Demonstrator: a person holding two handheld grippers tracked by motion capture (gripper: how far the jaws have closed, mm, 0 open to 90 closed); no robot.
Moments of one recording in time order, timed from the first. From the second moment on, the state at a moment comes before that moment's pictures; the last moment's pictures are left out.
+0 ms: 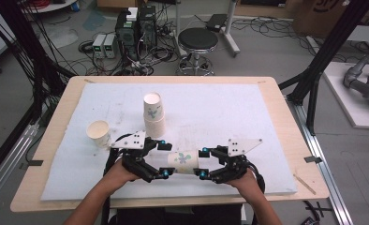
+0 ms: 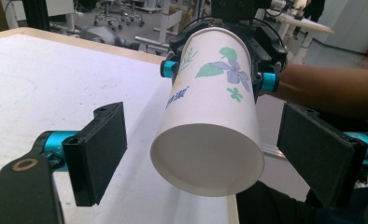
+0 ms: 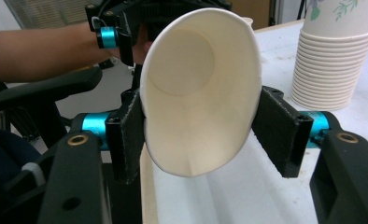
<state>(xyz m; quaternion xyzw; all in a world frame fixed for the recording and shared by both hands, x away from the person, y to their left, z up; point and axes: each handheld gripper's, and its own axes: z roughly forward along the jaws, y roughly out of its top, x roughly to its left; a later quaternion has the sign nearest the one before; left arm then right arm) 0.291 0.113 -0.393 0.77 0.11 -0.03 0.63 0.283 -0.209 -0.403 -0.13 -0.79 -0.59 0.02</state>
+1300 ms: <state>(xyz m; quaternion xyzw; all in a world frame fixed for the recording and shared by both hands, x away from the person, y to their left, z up) 0.293 0.088 -0.384 0.88 0.06 0.03 0.47 0.297 -0.162 -0.349 -0.07 -0.92 -0.38 -0.04</state>
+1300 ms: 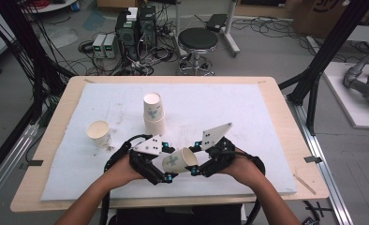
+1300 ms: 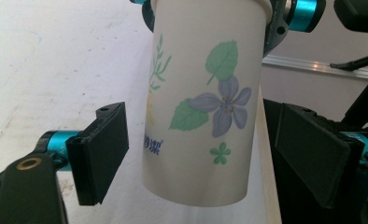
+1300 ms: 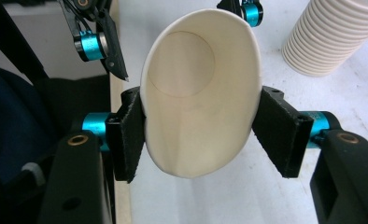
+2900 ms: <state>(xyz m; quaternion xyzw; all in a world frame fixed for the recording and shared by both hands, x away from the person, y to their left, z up) 0.300 0.070 -0.400 0.89 0.07 -0.01 0.45 0.300 -0.161 -0.356 -0.10 -0.91 -0.40 -0.01</state>
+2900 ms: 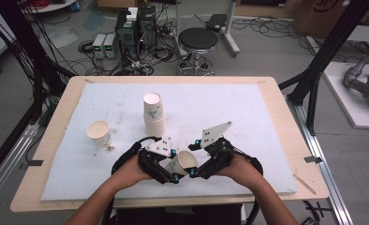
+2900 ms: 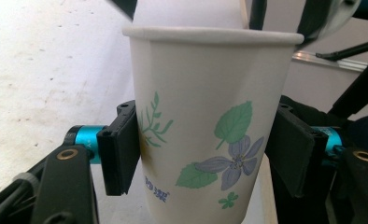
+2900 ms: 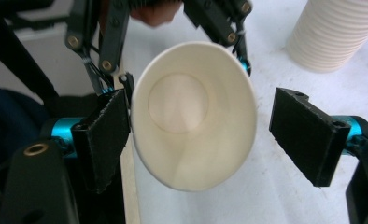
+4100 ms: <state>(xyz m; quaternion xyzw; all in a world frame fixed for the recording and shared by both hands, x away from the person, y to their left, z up) 0.297 0.129 -0.426 0.75 0.20 0.09 0.62 0.281 -0.287 -0.400 -0.31 -0.78 -0.52 -0.16</state>
